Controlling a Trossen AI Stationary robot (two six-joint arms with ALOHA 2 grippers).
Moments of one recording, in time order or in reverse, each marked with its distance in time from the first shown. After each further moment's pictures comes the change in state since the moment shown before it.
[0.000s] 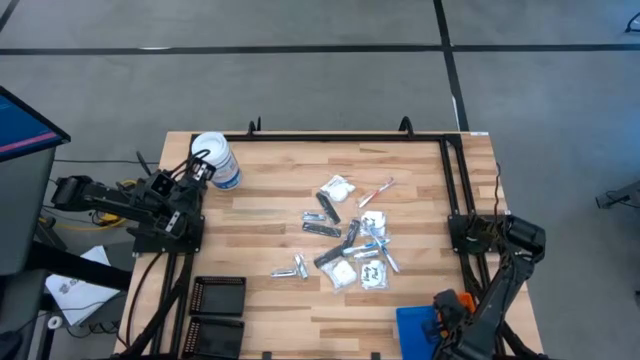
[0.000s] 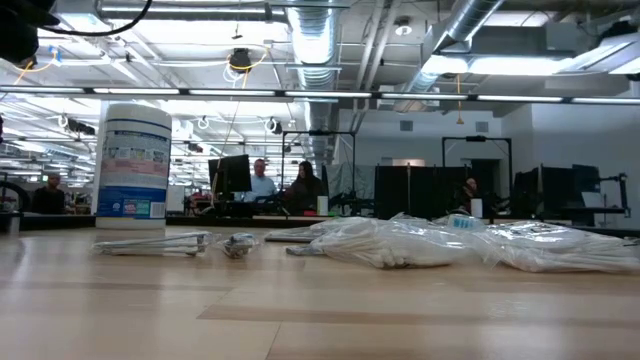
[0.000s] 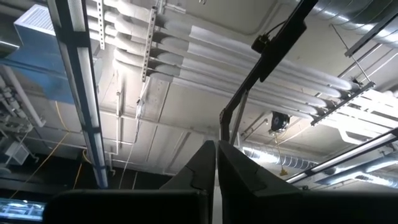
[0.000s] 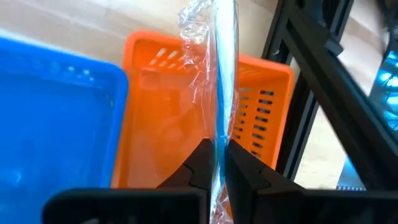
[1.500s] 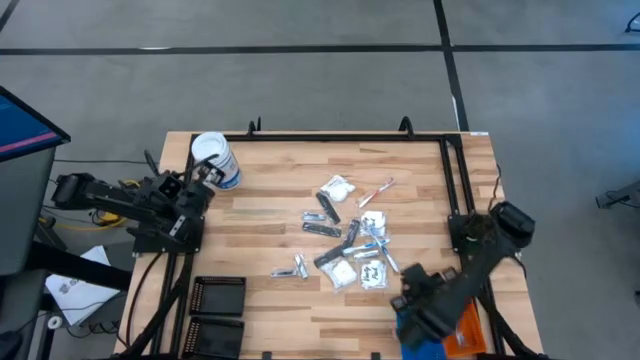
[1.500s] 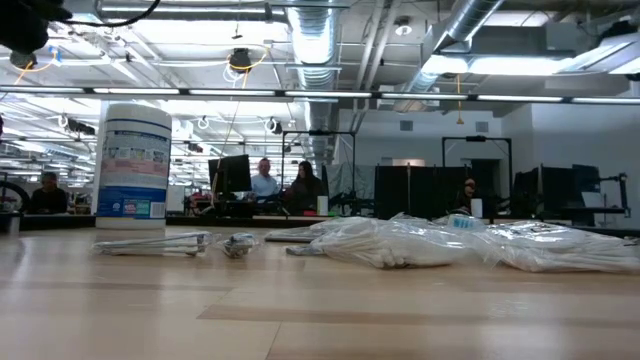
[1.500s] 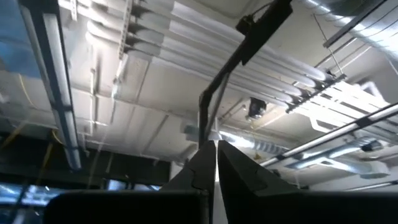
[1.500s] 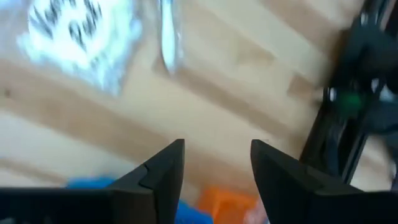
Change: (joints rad) left arm 0.000 0.088 0.063 -0.038 0.099 -0.079; right arm -0.289 -0.052 0.077 -0.119 0.361 -0.392
